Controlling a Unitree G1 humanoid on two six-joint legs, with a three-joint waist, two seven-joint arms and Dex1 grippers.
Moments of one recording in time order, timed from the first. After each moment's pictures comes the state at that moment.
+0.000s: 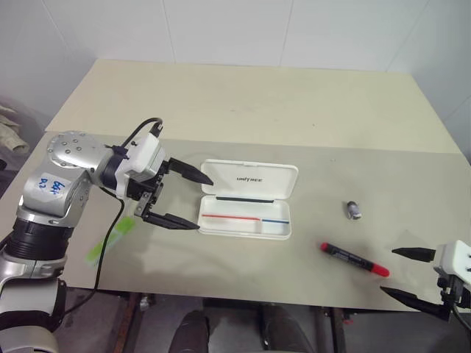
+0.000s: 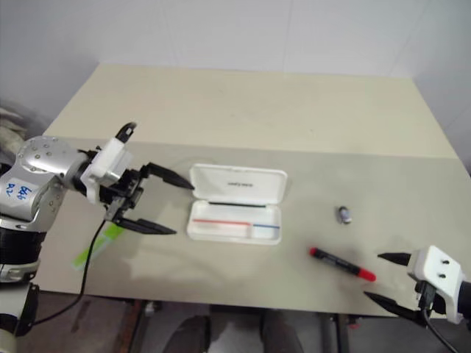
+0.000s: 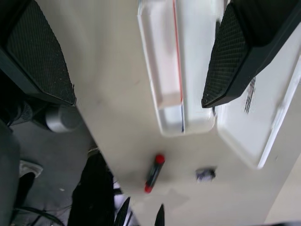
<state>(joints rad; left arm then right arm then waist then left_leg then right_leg) -0.71 0.89 -0.09 -0.03 -0.51 0.34 -1.50 0.51 -0.91 -0.58 -0.28 0.38 0.14 1.21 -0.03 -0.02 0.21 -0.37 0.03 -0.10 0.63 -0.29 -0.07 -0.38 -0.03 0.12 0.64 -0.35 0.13</state>
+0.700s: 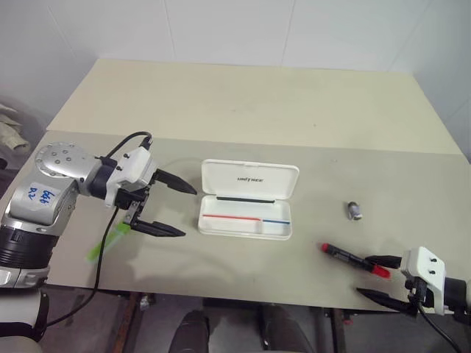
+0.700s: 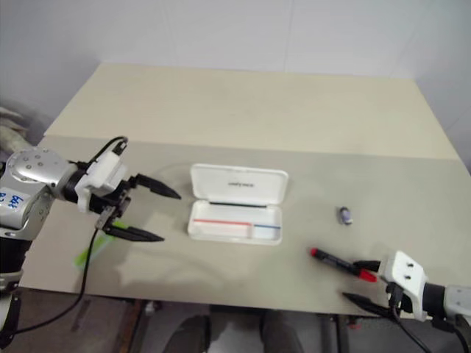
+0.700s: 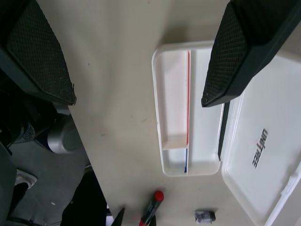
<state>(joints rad) -0.63 0.96 -0.10 -0.03 -0.51 0.33 -1.50 0.41 -0.87 -0.38 -0.19 0.34 0.08 1.17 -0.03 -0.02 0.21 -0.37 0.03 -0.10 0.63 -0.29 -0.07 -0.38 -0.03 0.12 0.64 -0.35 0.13</state>
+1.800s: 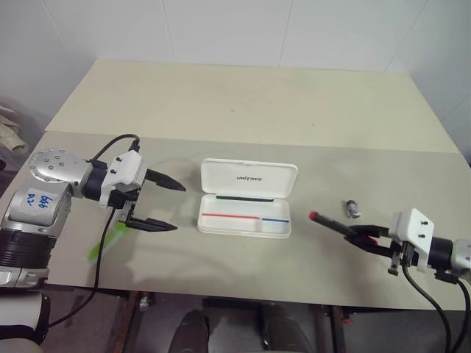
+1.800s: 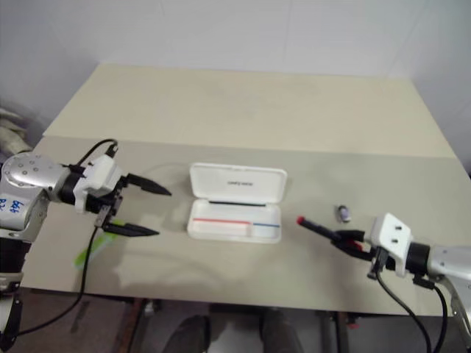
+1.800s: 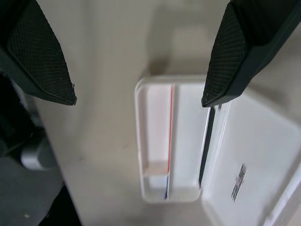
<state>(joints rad) -0.60 0.95 -0.08 0.15 -0.39 0.16 -1.50 0.10 -0.90 -0.30 -0.28 0.41 0.16 1.11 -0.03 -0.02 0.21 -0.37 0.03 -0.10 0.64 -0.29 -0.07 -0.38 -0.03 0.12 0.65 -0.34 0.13</state>
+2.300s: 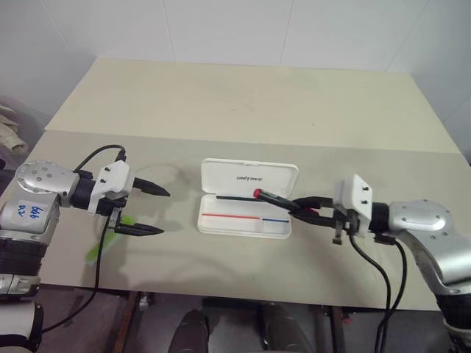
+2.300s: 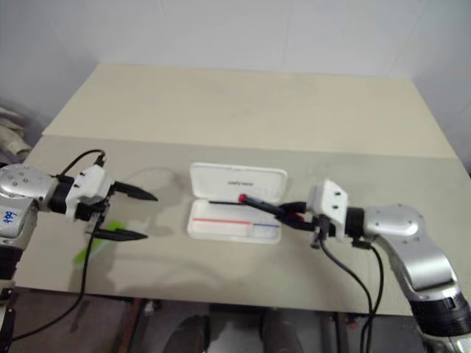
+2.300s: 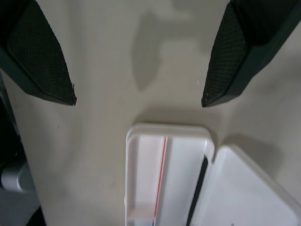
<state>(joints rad) -0.53 0.97 -0.03 0.21 -0.35 0.10 -1.50 -0.31 -0.77 0.04 -0.31 0.38 0.30 1.04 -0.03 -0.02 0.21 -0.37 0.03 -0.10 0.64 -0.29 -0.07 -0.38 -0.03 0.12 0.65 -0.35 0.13</state>
